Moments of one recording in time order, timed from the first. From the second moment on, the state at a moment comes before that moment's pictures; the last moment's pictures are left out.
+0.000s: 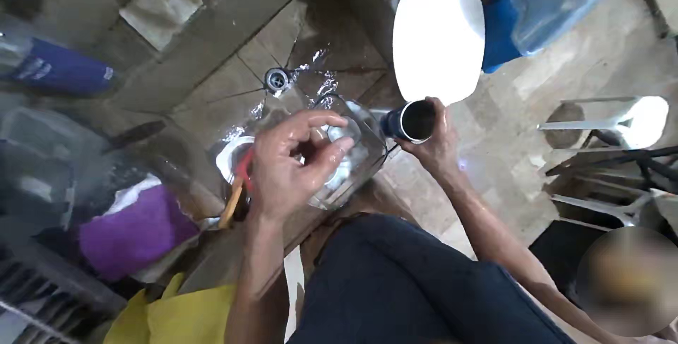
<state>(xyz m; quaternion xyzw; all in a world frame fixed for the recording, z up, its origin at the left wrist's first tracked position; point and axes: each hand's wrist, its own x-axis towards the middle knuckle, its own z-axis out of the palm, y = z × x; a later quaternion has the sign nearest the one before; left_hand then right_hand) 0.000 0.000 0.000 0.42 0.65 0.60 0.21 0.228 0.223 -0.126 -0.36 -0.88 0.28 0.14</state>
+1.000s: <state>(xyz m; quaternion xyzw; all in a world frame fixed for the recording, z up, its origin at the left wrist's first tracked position) -0.331 0.073 -0.176 -0.03 0.74 0.63 0.25 -0.148 0.245 -0.161 -0.20 -0.69 0.67 -0.19</state>
